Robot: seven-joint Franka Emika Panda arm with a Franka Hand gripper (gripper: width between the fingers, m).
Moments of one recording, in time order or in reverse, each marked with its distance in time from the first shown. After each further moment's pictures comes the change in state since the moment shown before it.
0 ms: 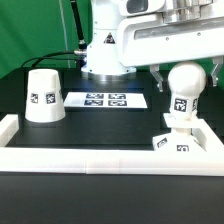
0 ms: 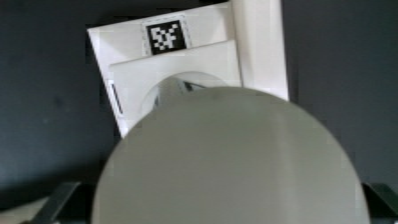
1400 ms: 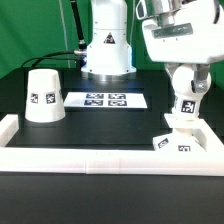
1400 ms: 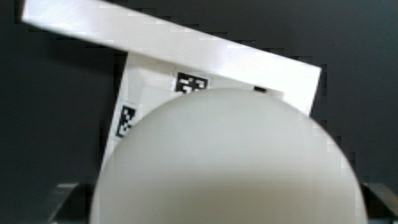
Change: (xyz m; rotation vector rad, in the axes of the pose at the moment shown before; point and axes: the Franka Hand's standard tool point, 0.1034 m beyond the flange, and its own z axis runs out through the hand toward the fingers) arm -0.005 -0.002 0.003 0.091 -0.012 1.132
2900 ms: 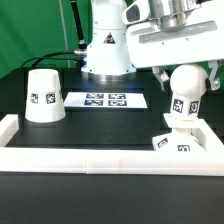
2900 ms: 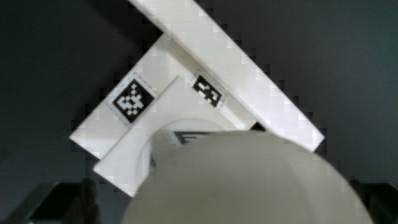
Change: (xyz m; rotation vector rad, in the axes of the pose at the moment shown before) arm -0.001 0.008 0.003 -0.020 -0.017 -0.669
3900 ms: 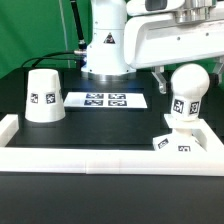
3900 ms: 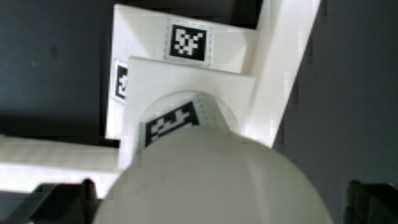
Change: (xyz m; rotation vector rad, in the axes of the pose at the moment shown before) arm 0.001 -0.006 -0.004 -0.122 0.002 -1.000
